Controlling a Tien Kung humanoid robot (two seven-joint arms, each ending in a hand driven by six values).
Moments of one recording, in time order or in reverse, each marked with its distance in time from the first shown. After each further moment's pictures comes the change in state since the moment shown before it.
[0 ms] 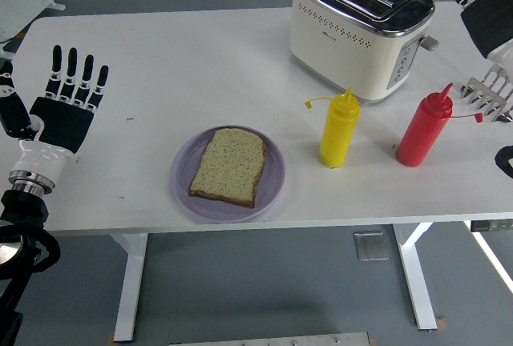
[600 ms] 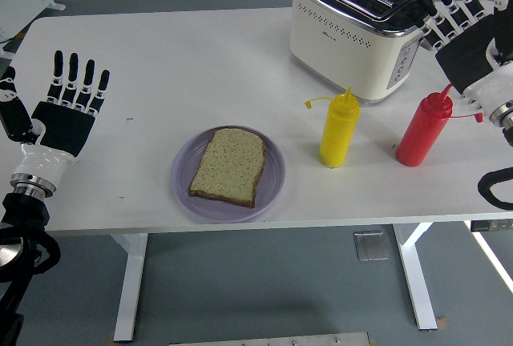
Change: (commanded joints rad) left arm 0.008 -0.004 -0.006 0.014 -0.009 -0.005 0.010; right arm -0.062 0.041 -0.015 -0.014 0.035 0.020 -0.006
